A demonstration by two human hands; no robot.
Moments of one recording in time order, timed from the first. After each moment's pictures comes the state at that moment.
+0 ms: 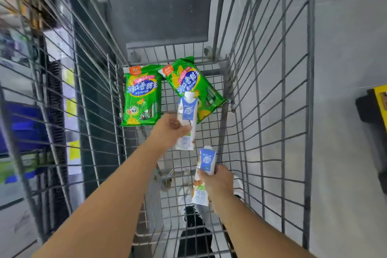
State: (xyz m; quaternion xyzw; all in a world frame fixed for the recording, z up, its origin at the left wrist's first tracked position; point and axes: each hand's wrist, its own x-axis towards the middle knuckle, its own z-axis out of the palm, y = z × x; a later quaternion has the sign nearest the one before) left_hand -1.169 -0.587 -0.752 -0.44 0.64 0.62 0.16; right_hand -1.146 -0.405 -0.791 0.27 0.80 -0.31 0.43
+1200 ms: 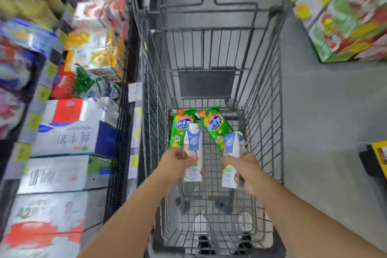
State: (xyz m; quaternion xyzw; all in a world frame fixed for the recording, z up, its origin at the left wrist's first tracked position) left_hand -1.081 -0.606 -0.574 -0.49 0.57 0.65 0.09; right_hand -1.210 -0.440 -0.590 0.18 0.74 -0.46 0.46
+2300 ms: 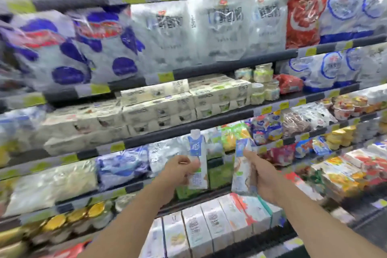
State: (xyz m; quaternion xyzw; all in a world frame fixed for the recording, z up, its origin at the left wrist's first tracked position) left_hand -0.632 -0.383 -0.143 -0.67 0.38 0.43 -0.47; right_hand -0.862 -0.478 -0.157 -0.38 0.39 -0.35 0.76
